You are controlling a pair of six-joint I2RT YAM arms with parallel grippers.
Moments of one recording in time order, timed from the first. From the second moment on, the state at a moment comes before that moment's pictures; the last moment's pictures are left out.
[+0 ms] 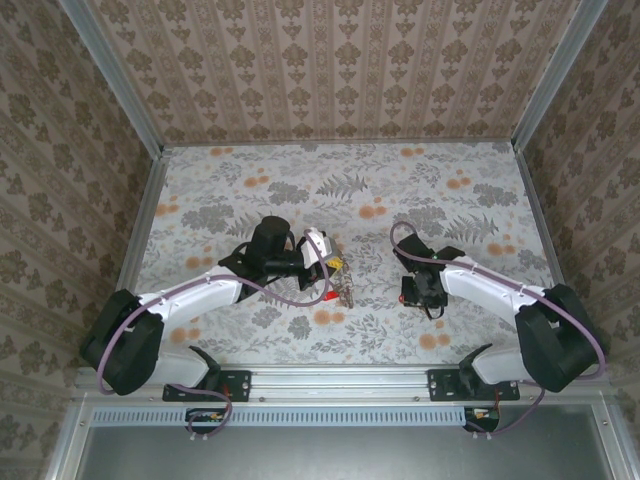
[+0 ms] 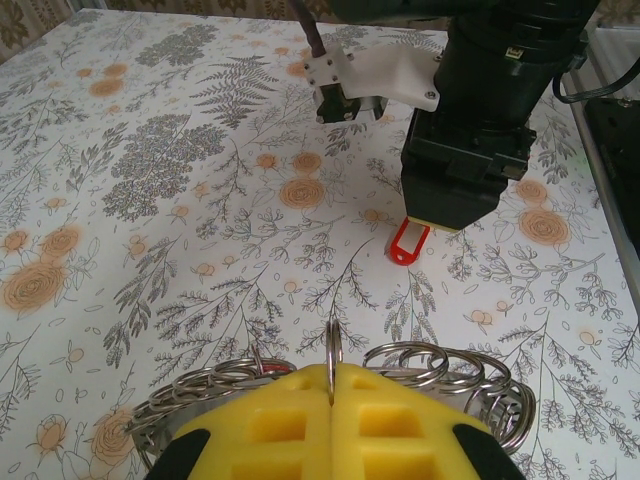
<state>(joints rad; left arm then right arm) -0.73 1.34 0.70 0.12 0.64 0.36 0.51 1.36 0.73 -0.82 0.13 0.63</state>
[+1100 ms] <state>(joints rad) -0.73 1.32 0.70 0.08 0.64 0.36 0.50 1.49 0.79 -0.81 0.12 0.54</state>
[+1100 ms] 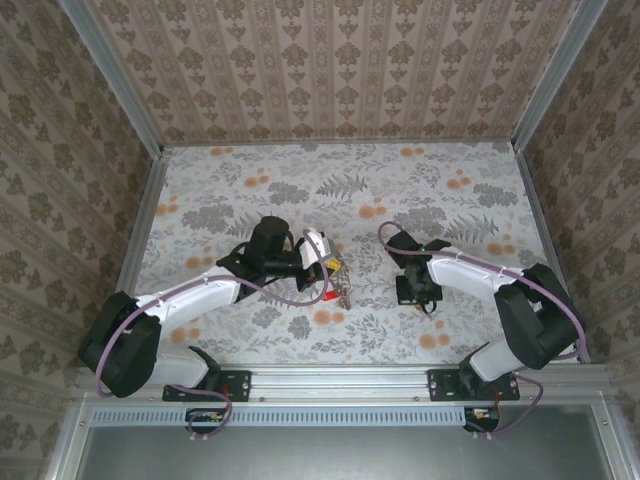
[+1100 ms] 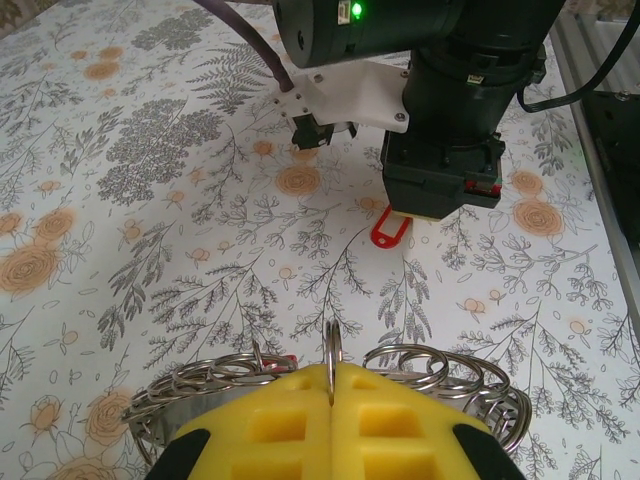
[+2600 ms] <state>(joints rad) -0.72 1.32 0.71 0.08 0.64 0.35 0.25 1.50 0.78 -0.66 -0.13 0.44</state>
